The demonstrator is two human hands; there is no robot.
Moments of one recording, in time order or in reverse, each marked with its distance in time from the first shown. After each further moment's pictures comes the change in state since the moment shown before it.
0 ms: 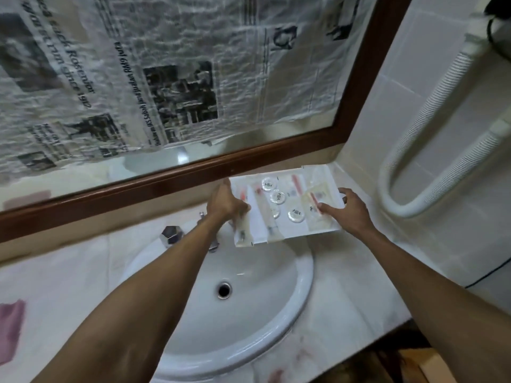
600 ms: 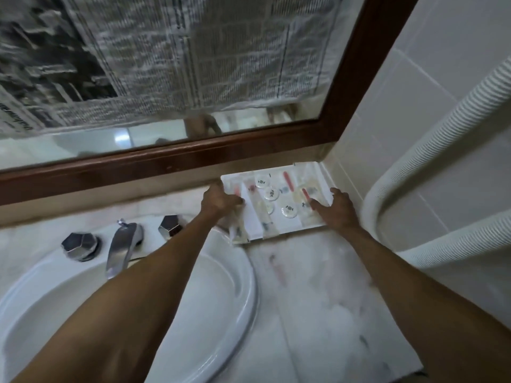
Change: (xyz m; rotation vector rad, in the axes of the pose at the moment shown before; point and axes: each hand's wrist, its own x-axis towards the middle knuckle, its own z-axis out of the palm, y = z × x) left_hand 0.128 0.034 0.167 -0.222 -0.011 -0.306; right_hand 0.197 0.098 -0.007 -0.184 -0.173 0.091
